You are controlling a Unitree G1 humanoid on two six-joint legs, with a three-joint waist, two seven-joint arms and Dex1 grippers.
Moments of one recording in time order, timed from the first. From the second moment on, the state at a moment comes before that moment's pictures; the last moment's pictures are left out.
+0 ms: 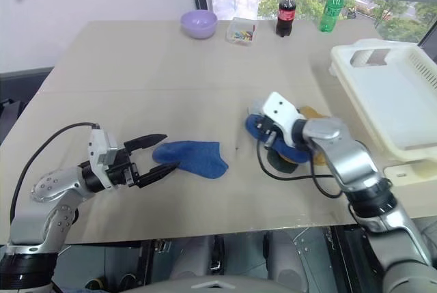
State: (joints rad) left arm 0.03 0.68 0.22 -0.21 -0.55 0.23 -1.06; right arm -0.64 -0.46 0.34 -0.12 0.13 0.67 0.73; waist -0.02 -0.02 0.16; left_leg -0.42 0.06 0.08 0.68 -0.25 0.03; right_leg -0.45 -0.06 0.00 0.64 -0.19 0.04
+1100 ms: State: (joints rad) left arm -0.39 0.65 0.16 0.25 -0.38 0.16 -0.98; right arm -0.48 -0.26 0.18 -0.11 0.12 0.75 0.65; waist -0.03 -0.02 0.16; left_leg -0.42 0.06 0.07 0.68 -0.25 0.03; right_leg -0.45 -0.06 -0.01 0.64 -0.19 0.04
